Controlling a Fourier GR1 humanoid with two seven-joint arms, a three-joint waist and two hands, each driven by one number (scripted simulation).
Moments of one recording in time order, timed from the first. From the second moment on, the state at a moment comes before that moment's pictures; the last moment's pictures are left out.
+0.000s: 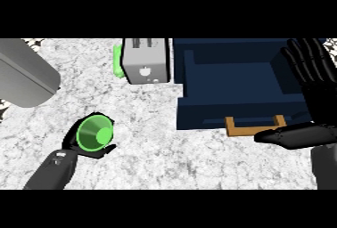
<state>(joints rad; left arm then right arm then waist) -0.51 0.25 0.11 -0.28 -0.11 -0.40 -1.00 -0.31 -0.22 -0.12 -1.84 -0.13 0.19 0.12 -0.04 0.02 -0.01</state>
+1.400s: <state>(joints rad) -0.75 0.05 0.21 -0.65 0.07 -0.12 -0.83 -0.26 -0.24 -0.17 -1.85 -0.13 0.20 0.12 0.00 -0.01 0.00</state>
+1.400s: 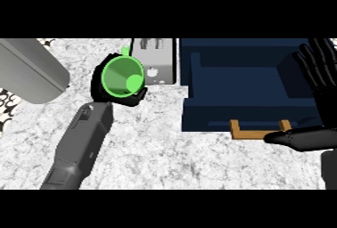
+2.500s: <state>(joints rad) -1.31 0.00 -0.10 -0.50 0.22 0.34 -0.27 -0.31 -0.22 -0.15 -1.79 -0.12 0.20 0.07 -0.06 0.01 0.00</state>
